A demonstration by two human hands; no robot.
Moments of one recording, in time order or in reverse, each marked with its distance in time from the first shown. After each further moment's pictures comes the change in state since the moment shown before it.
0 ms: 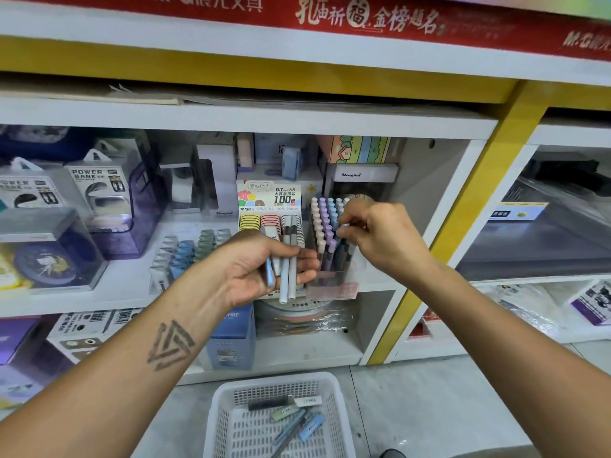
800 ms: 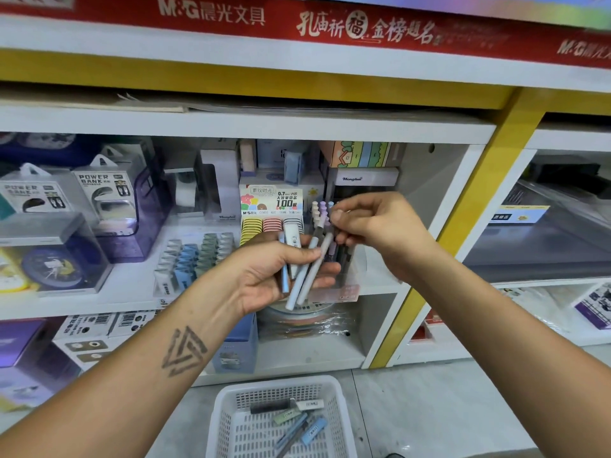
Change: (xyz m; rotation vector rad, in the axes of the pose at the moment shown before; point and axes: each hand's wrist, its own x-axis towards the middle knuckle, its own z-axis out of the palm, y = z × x) left_hand -0.003 -0.006 0.013 0.011 -0.111 0.035; right_hand 0.009 -0.025 -0.011 0.869 -0.030 0.512
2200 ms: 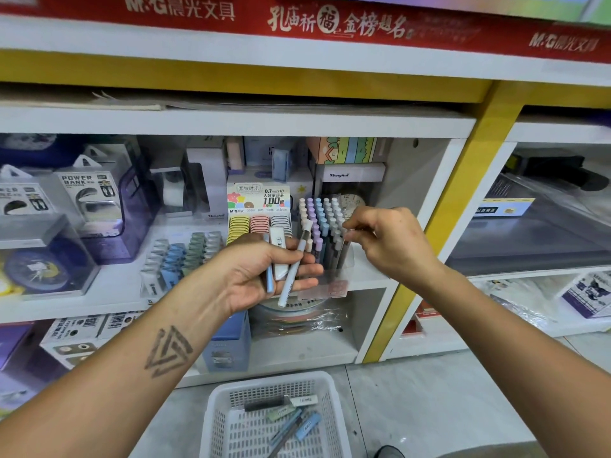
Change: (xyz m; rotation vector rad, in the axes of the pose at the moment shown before) left_hand 0.002 -0.004 0.002 -0.002 0.086 -0.035; right_hand -0.006 0.037 -0.038 -0.900 0.108 -0.528
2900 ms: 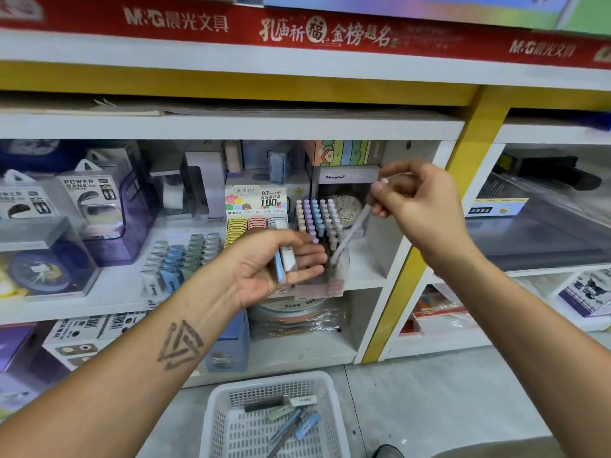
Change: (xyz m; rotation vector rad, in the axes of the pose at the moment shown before) left_hand 0.000 0.003 0.017 -0.014 -0.012 0.073; right_hand 0.012 -0.009 -0.043 0.775 0.259 0.360
